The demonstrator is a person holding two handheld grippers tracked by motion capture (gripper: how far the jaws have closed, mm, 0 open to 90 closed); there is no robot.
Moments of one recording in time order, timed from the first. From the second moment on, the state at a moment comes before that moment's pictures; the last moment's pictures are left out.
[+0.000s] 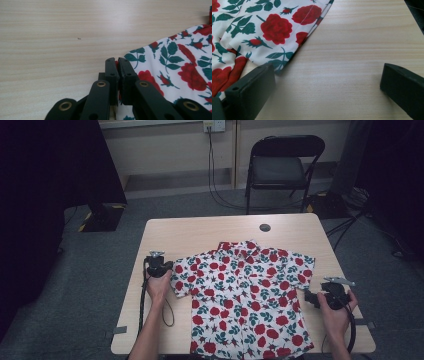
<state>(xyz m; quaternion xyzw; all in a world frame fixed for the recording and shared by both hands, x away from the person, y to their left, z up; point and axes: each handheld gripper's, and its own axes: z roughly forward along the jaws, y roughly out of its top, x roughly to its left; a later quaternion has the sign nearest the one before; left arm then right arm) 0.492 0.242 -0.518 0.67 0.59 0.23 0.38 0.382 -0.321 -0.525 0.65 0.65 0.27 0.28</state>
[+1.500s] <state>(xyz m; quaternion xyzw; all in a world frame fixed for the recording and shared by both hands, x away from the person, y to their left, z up) 0.475 0.201 -0.480 0.69 0.55 0.22 0.41 0.382 -0.321 -0.525 0.65 0.65 0.27 0.28</state>
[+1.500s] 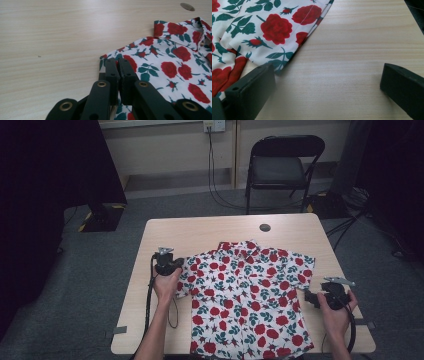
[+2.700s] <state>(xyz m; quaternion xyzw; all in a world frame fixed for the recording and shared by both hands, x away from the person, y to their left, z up) 0.484 0.130 -0.474 0.71 0.52 0.18 0.43 0.382 -0.321 -0.525 0.65 0.65 0.27 0.28</state>
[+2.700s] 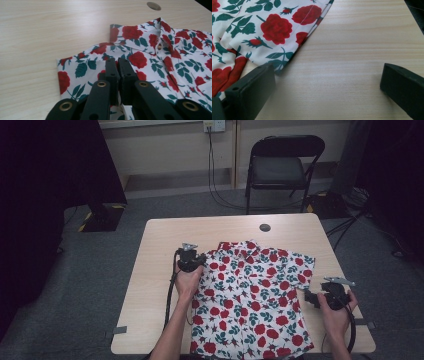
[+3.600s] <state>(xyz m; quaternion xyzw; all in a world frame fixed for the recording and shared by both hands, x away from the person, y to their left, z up) 0.495 0.100 -0.491 0.73 0.52 0.17 0.41 0.382 -0.321 -0.525 0.65 0.65 0.27 0.28</state>
